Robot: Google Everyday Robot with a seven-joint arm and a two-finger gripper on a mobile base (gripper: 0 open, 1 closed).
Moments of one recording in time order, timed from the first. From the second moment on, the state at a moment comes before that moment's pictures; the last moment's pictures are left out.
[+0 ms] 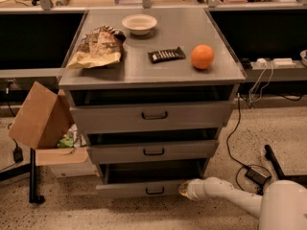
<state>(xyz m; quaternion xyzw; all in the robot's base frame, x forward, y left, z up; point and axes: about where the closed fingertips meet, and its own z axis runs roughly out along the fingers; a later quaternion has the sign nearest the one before) 0.572 -0.178 0.174 -0.58 0.75 0.07 0.30</state>
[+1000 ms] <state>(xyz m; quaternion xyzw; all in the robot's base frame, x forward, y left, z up) 0.591 -0.182 0.172 -0.57 0.76 0.06 0.31</state>
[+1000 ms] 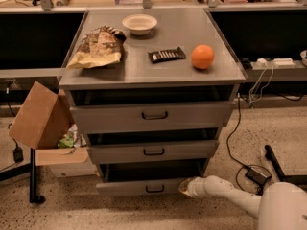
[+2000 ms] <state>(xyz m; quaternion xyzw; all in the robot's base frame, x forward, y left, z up) 0.596 -0.181 0.170 -0.57 0.76 0.07 0.32</state>
